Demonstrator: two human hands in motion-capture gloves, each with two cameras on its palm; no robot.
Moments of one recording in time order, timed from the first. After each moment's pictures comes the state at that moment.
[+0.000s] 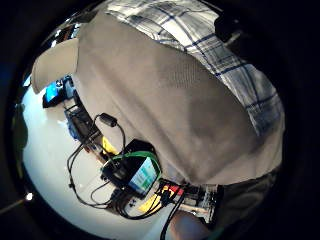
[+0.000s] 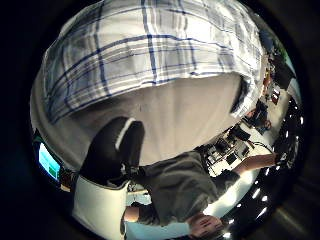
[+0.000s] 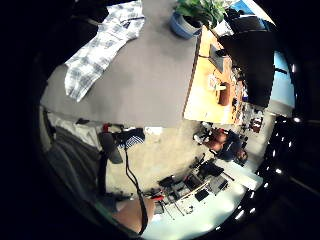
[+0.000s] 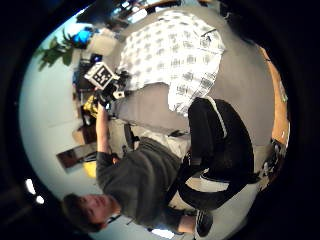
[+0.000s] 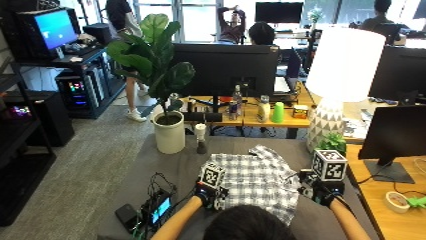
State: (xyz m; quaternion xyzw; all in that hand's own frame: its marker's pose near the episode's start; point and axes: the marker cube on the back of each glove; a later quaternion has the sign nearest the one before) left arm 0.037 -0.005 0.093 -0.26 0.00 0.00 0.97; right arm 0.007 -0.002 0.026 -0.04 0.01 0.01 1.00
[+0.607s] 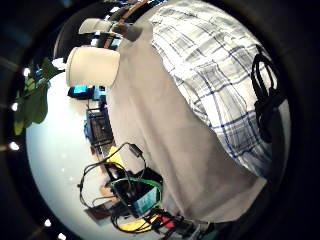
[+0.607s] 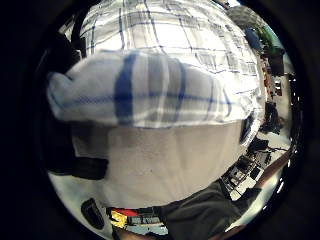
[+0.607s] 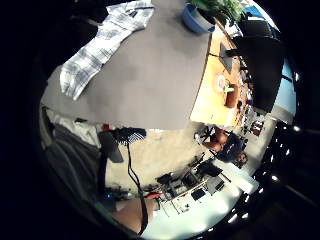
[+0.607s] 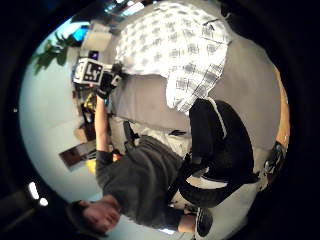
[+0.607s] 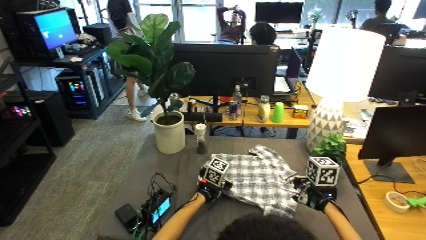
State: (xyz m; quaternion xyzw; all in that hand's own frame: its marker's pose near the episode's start) left arm 0.041 -0.055 0.082 -0.01 -0.05 0.01 1.00; right arm 0.004 -0.019 0.066 -0.08 0.00 0.00 1.00
